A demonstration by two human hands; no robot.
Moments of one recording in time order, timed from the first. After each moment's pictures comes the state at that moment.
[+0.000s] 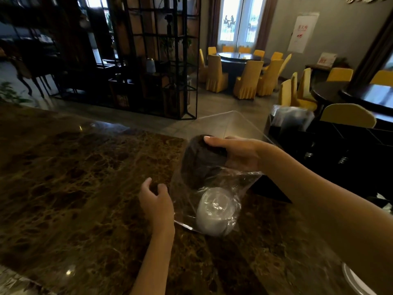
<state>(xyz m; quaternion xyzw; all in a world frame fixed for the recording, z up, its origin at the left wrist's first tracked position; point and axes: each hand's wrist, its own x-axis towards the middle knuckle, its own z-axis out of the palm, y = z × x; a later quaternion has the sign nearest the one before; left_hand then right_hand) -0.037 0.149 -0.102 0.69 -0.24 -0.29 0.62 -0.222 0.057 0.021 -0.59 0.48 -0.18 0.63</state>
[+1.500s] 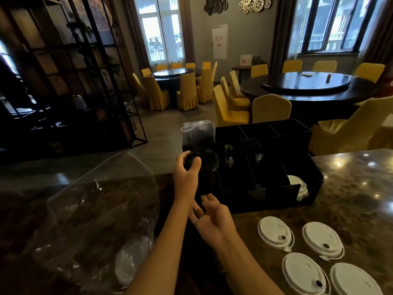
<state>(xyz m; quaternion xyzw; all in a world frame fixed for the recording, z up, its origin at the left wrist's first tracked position) -0.287 0.016 -0.062 0.46 -0.56 -0.43 0.54 -0.332 0.105 -0.095 0.06 0.28 -0.69 0.66</state>
